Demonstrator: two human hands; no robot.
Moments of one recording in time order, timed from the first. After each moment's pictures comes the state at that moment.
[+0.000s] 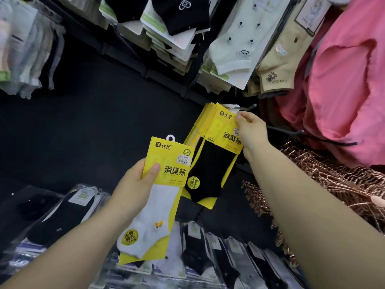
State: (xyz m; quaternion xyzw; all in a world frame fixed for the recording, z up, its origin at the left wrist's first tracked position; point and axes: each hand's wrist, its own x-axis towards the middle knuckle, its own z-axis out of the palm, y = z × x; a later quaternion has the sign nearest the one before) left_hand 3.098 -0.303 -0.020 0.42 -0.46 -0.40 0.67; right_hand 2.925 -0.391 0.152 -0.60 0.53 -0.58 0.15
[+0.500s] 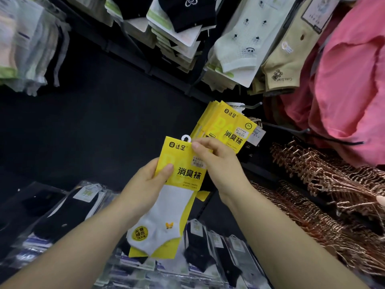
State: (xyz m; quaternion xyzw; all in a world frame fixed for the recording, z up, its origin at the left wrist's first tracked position) left_hand 3.095 -0.297 -0.017 0.37 -0.50 -0.44 0.65; right_hand 2.966 -0.310 0.078 -0.73 0.45 -0.45 0.24
